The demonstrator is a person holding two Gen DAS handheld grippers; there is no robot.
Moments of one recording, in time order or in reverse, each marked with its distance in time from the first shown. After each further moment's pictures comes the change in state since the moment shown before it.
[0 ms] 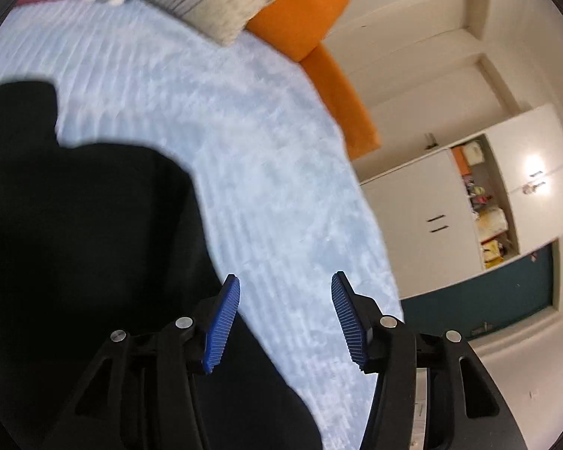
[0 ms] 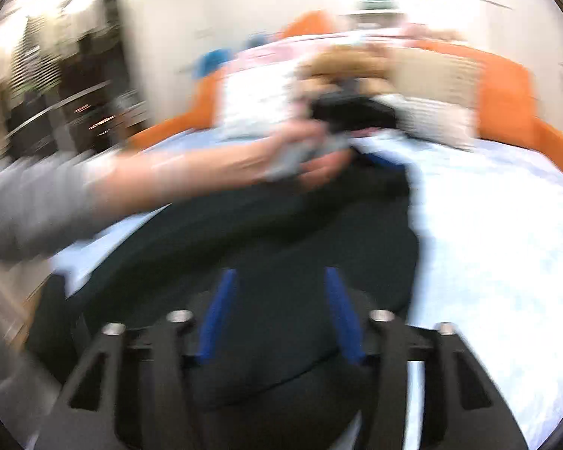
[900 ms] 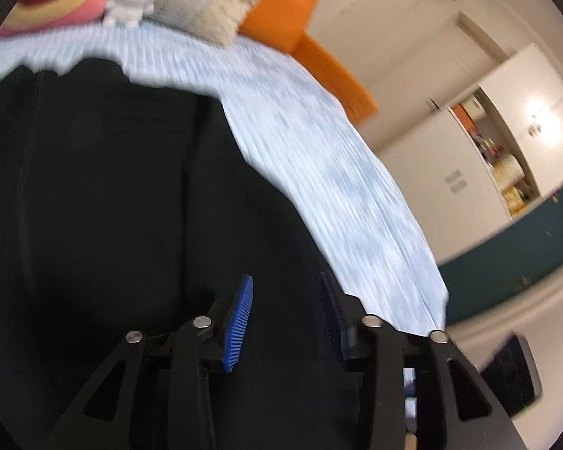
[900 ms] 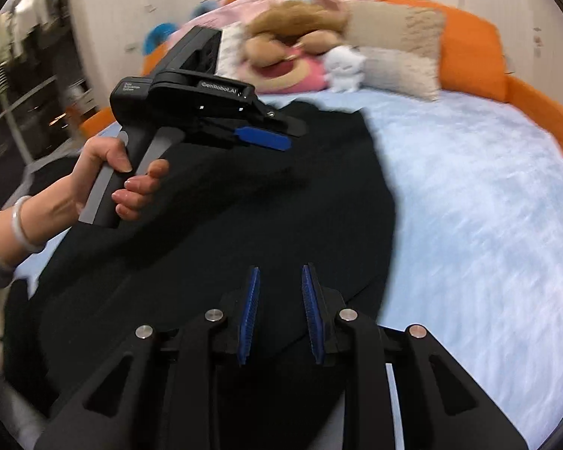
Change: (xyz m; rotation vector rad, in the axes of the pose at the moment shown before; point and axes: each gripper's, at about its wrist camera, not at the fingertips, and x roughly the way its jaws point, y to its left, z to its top) left arm -0.105 0.020 -0.157 0.182 0.011 0.088; right arm 0.013 -0.022 -0.049 0.011 0.186 0.015
